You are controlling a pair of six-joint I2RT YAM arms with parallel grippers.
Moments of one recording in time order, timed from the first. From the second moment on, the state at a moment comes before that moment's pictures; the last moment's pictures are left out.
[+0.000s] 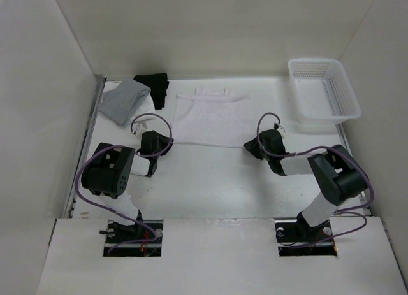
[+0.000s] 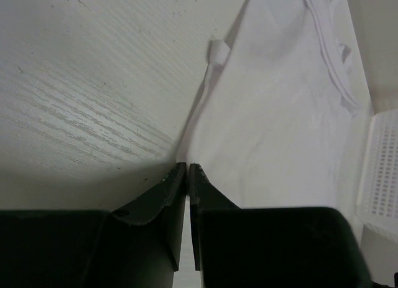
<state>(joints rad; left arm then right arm) -0.22 1.71 0.46 0.76 -0.07 -1.02 0.41 1.64 0.55 0.50 0.09 1.01</state>
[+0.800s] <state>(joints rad) -0.32 1.16 0.45 0.51 -0.13 -0.88 0.53 1.11 0.43 0.39 0.24 0.88</state>
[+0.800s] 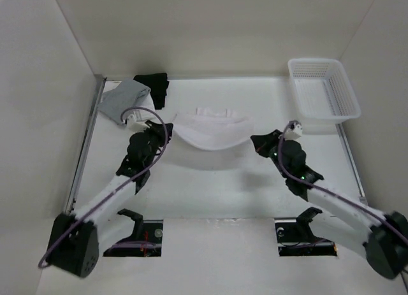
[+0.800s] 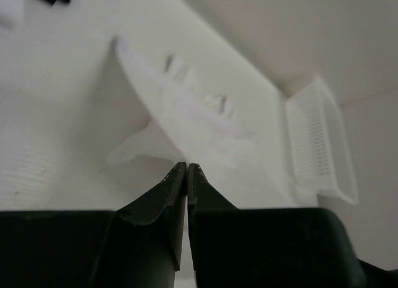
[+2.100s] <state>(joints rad) -0.25 1.44 0.78 0.36 -0.21 -0.69 0.26 1.58 0.97 0.20 -0.09 0.70</state>
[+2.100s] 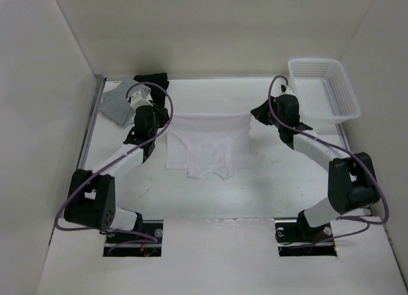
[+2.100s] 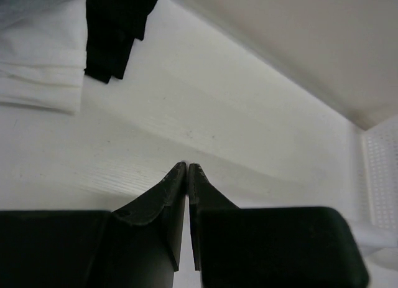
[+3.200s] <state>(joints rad) -0.32 0.77 0.13 0.22 -0.19 -0.83 0.37 1.33 0.41 0.29 -0.02 0.83</state>
